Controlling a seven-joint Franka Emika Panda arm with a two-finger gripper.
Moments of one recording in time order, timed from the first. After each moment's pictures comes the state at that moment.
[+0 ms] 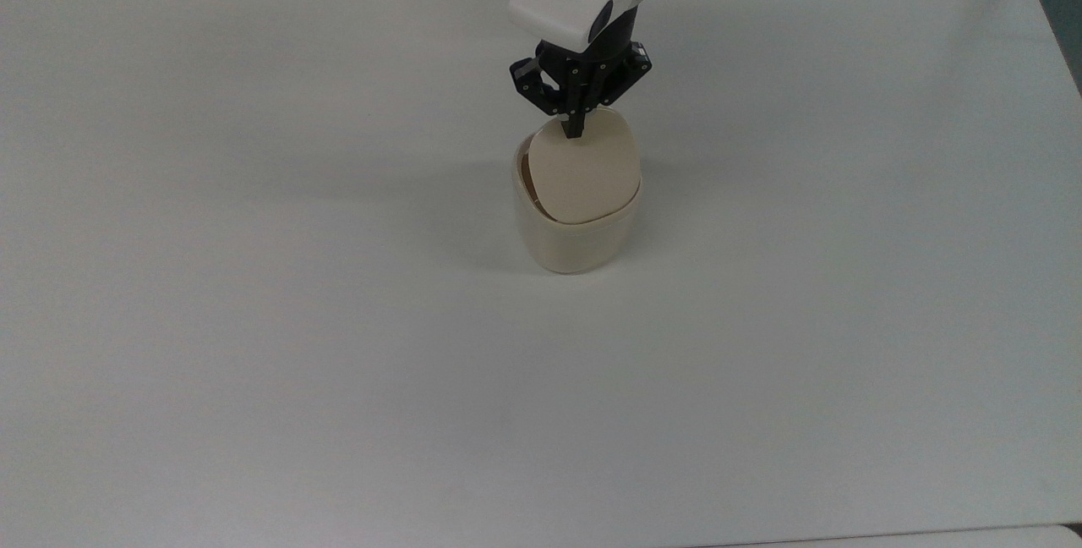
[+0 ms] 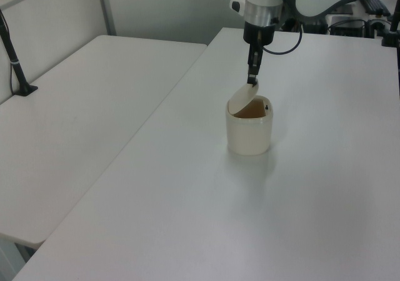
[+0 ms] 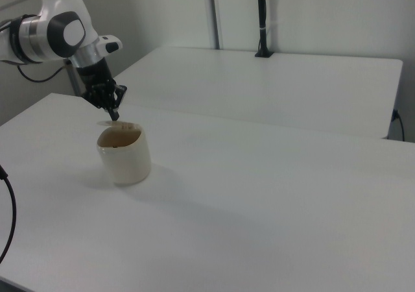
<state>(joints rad) 0.27 0.21 -0.01 -1.63 -0.10 1.93 -0.01</state>
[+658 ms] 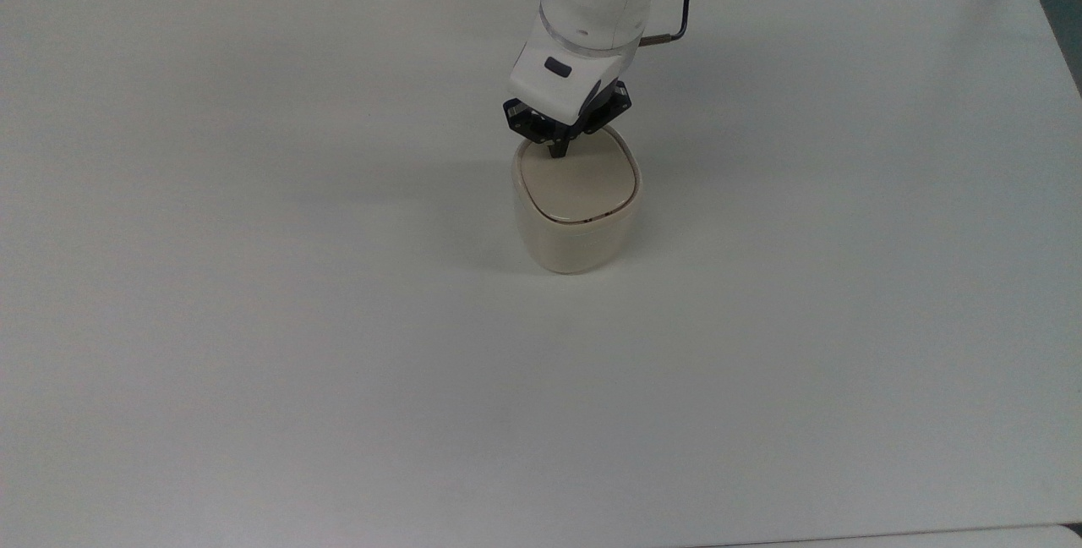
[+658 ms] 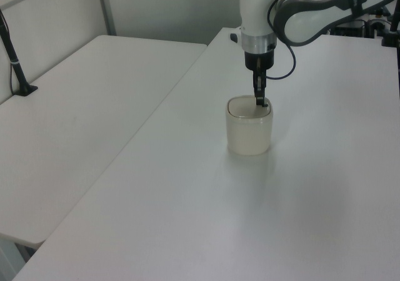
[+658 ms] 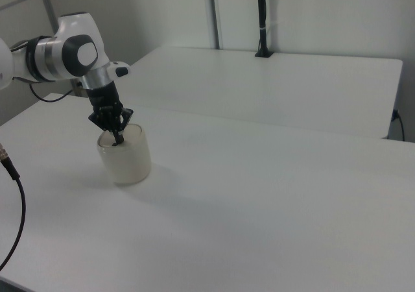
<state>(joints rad) 0.27 0.29 -0.01 -1.65 -0.11 1.90 -0.01</state>
